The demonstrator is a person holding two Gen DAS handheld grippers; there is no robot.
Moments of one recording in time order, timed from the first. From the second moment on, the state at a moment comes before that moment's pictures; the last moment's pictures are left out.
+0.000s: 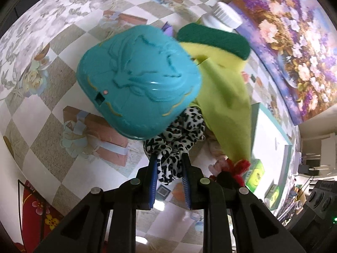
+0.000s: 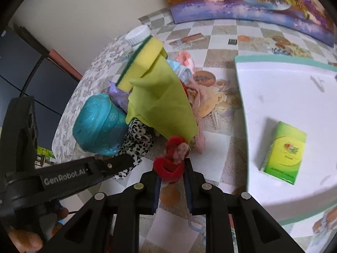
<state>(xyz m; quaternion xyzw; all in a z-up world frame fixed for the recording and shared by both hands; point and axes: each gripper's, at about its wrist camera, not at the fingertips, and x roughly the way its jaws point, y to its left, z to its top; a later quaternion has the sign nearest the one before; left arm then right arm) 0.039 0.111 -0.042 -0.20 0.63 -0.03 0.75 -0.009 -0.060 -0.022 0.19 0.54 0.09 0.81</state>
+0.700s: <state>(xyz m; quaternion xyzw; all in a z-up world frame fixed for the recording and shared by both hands) 0.015 0.076 0.035 -0.15 0.53 -0.12 0.83 -0.031 -0.126 0.021 0.23 0.48 0.03 0.85</state>
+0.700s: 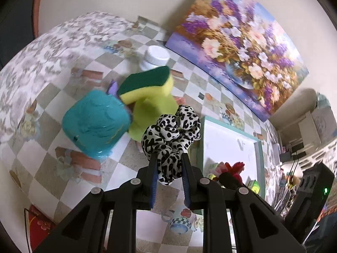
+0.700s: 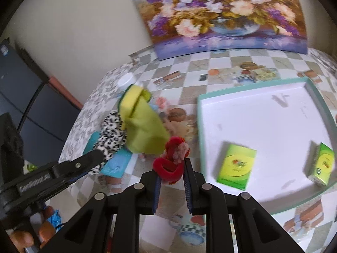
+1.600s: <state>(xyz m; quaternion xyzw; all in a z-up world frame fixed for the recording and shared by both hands) 0.040 -0.110 0.013 0.03 0.55 -0.23 0.80 -0.047 -0.288 -0.022 0.30 0.48 -0.22 0.80</state>
